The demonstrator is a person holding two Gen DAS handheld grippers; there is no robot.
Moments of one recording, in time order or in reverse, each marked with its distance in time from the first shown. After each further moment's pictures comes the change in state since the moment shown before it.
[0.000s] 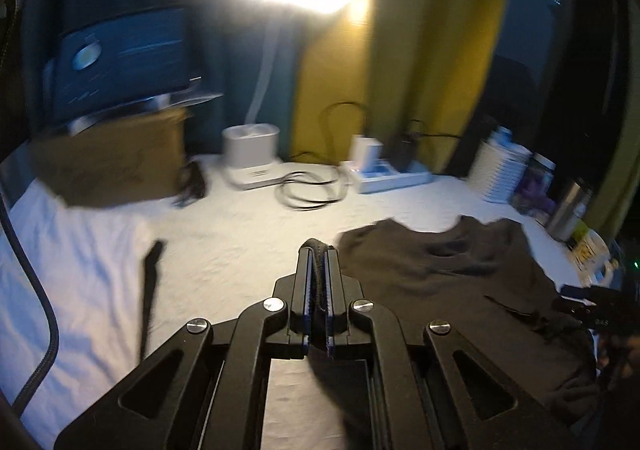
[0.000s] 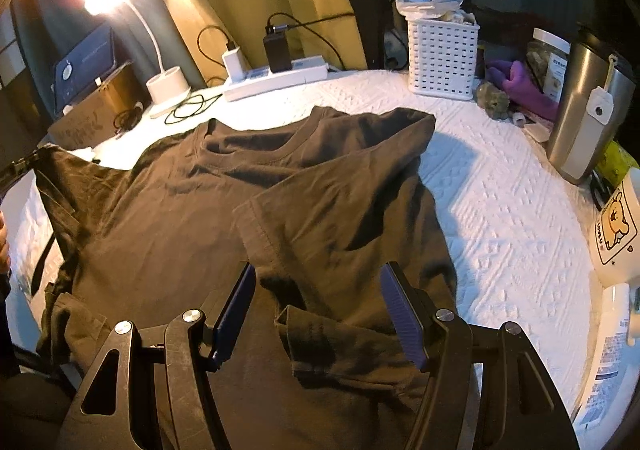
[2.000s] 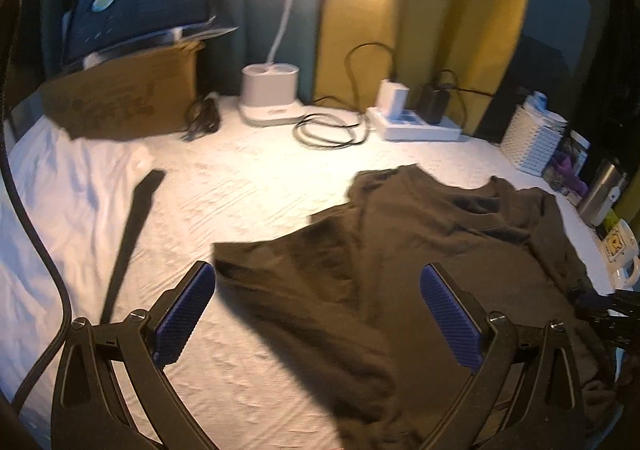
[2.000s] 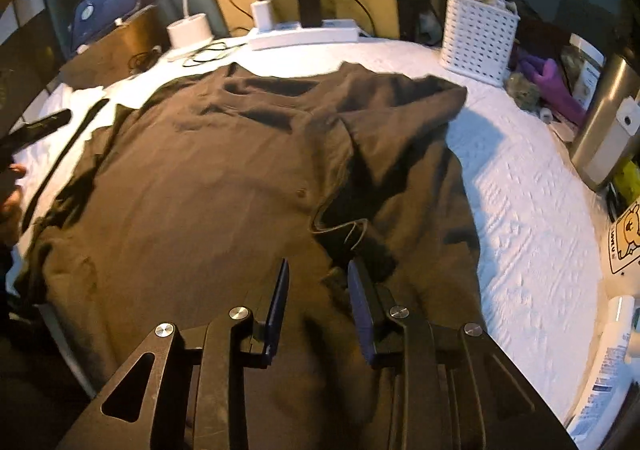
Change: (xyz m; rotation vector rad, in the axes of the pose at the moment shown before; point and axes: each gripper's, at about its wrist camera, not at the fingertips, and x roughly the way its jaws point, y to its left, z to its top) left arm 0.027 0.003 -0.049 -0.105 0.116 0.138; right arm 0.008 0.018 -0.017 -0.159 0.119 0.009
